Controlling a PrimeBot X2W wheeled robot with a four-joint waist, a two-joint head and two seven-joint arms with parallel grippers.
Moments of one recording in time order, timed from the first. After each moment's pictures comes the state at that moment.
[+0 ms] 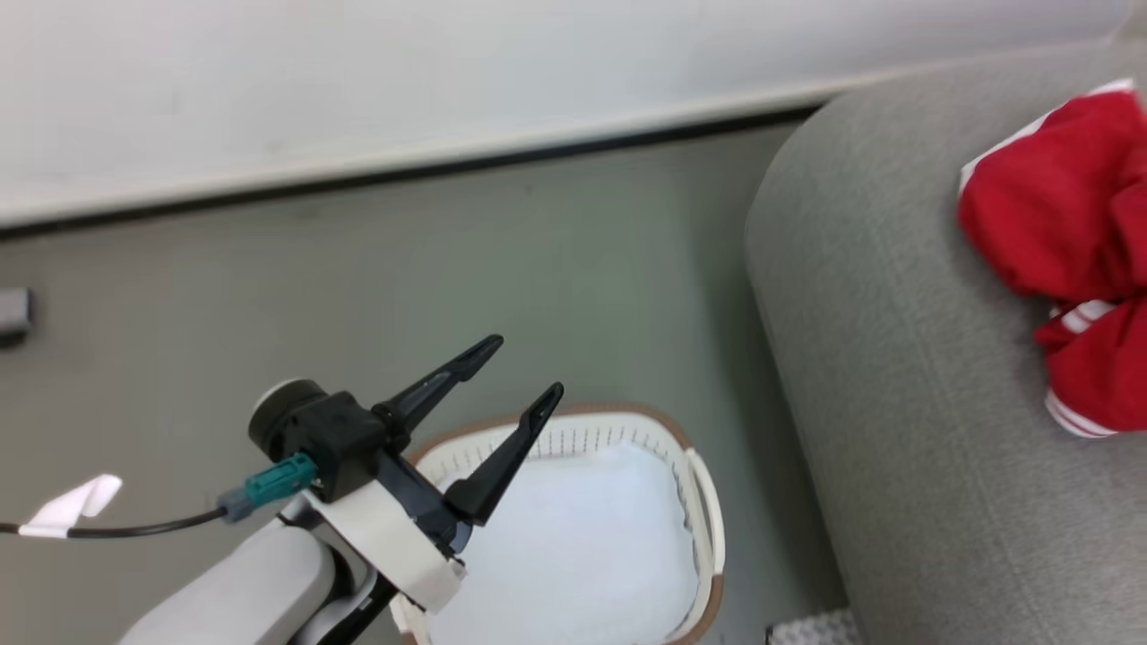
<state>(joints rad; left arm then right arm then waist) -0.60 0.60 -0.88 -0.01 -0.65 0.00 -0.25 -0.46 -0.31 -0.32 0.06 0.05 0.13 0.78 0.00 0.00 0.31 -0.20</state>
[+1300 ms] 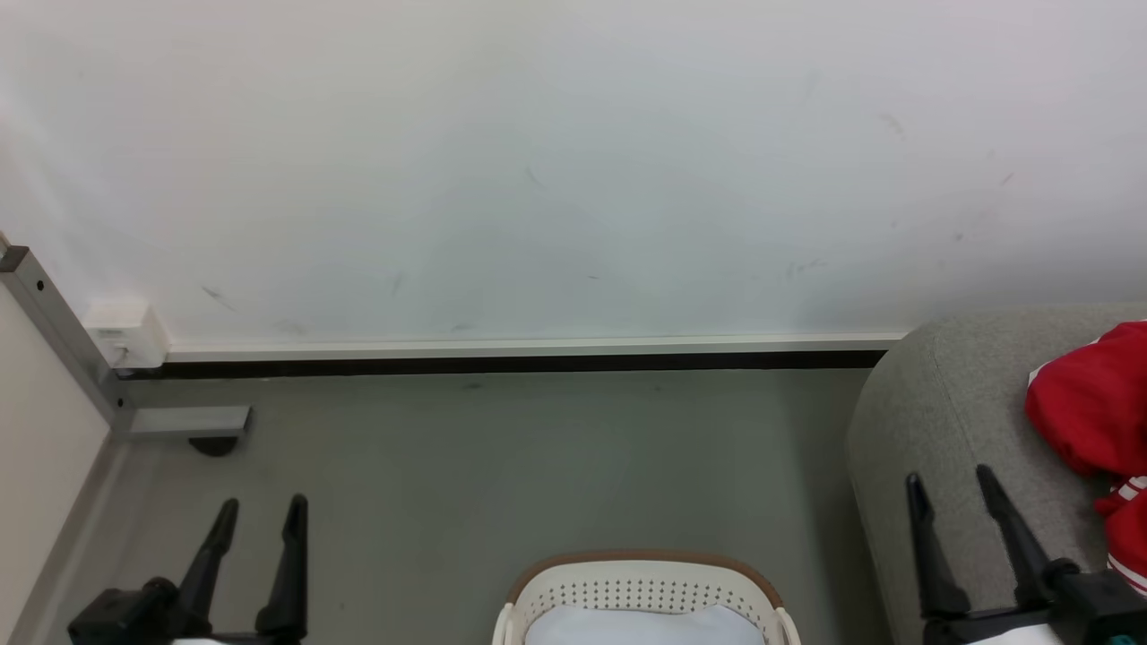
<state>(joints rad) 0.01 0.32 -0.14 0.10 -0.48 0.00 -0.26 -0.04 -0.08 0.04 0.14 0.22 0.13 -0.23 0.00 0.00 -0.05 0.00</state>
